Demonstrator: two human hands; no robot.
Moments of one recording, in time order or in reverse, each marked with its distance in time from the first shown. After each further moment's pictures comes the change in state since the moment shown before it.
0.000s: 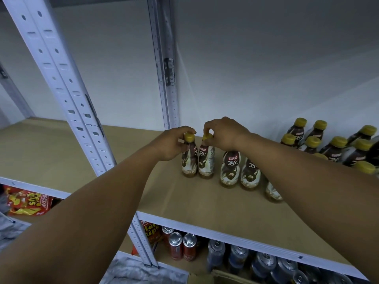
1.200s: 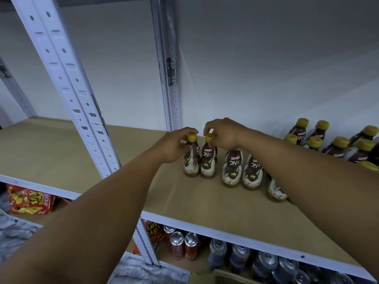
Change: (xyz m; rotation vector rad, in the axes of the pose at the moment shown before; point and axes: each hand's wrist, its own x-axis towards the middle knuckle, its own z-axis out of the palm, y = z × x) left_hand 0.000 -0.013 0.009 0.006 0.060 0.060; right_hand 0.005 0.000 -0.001 0.061 -0.074 -0.028
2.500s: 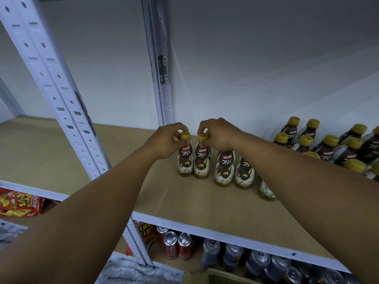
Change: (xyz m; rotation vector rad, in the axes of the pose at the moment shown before) left_hand 0.005 0.012 -0.003 0.056 0.092 -0.025; right_hand -0.004 0.004 0.007 0.073 0.056 0.021
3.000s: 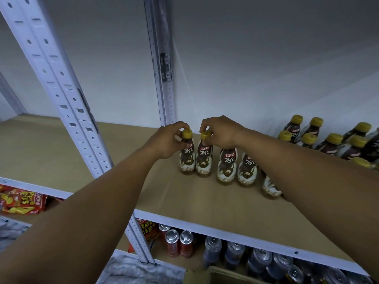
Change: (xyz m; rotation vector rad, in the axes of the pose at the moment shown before) left_hand -0.006 0.000 0.000 -0.044 -0.041 -0.032; right_hand 0.004 0.005 0.000 -0.020 -0.028 -0.024
